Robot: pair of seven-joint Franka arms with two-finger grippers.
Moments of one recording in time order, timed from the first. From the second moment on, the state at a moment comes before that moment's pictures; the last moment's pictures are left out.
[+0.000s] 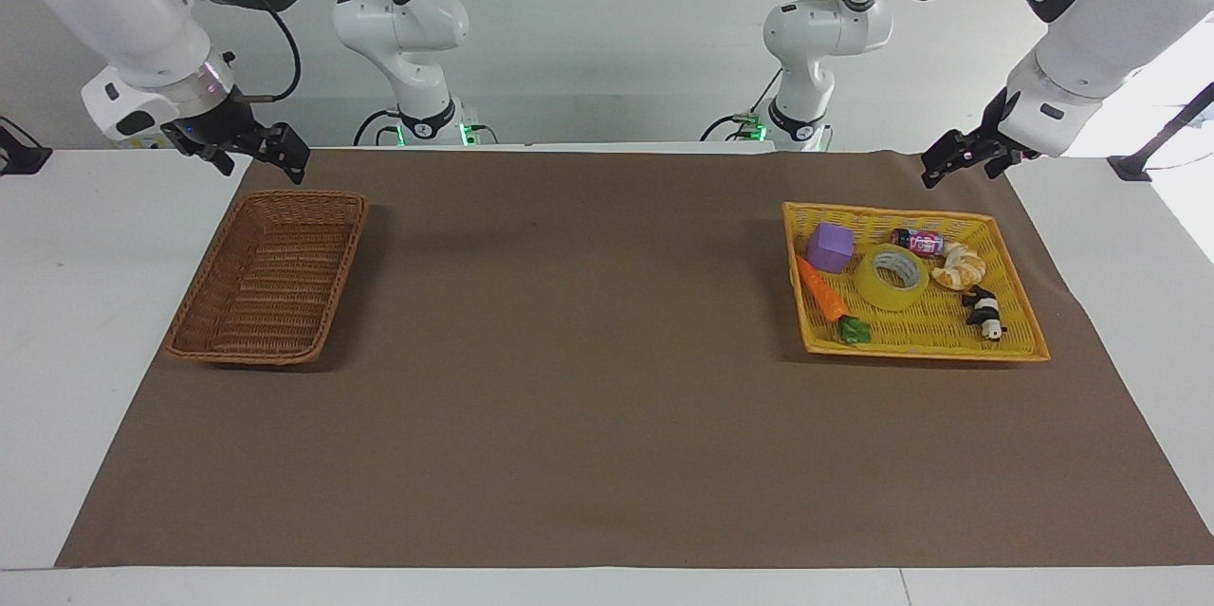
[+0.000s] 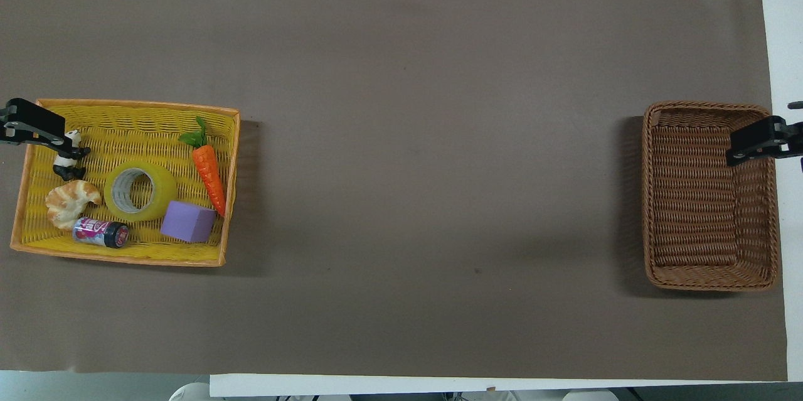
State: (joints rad) left arm 0.01 0.00 -0.08 -1.59 0.00 1.40 -0.12; right arm 0.02 -0.04 -0.12 -1.66 -0.06 1.45 0.03
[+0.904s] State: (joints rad) left arm 0.22 -0.15 -0.07 -2.28 0.01 2.04 0.10; right arm 0.02 -0.04 -0.12 -1.66 -0.06 1.45 0.03
